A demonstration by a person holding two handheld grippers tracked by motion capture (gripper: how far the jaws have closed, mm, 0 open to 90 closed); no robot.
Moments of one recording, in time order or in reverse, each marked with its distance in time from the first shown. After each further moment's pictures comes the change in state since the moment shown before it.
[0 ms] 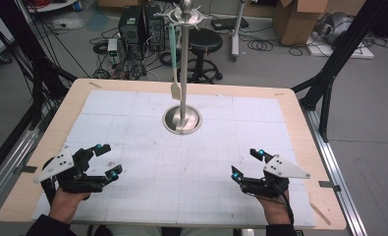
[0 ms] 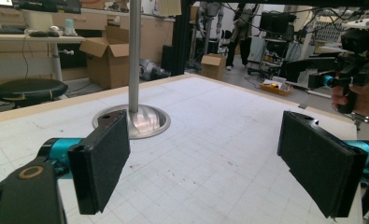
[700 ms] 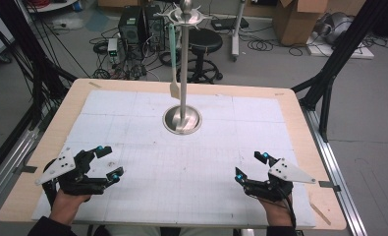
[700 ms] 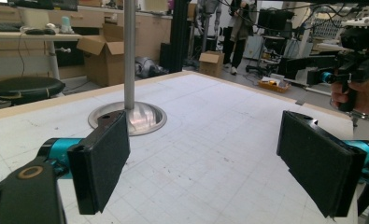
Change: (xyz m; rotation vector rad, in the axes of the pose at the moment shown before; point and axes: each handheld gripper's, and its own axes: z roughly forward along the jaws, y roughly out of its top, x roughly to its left) left arm -0.004 -0.002 0.001 0.011 -0.007 0.003; right arm 0.000 -0.007 -0.008 -0.007 -0.027 0.035
